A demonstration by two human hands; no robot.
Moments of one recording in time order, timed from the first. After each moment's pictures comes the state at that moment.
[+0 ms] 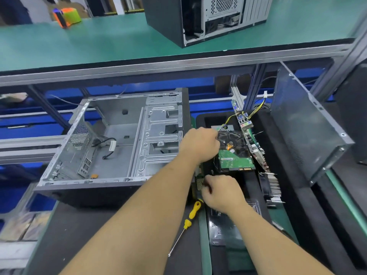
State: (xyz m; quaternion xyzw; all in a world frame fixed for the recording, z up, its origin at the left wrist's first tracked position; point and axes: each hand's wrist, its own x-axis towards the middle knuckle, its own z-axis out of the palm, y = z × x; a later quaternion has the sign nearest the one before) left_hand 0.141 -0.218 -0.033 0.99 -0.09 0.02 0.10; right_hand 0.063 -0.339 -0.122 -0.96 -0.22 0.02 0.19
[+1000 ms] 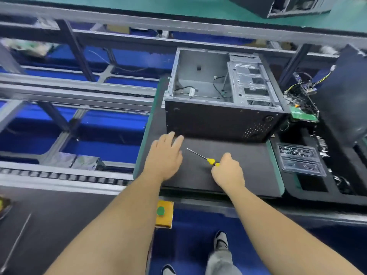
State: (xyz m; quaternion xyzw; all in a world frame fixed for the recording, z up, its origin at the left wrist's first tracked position) left_hand -0.182 0.102 -0.138 1.00 0.01 0.05 0.08; right_hand -0.153 -0.108 -0.133 -0.96 0.05 0.13 0.24
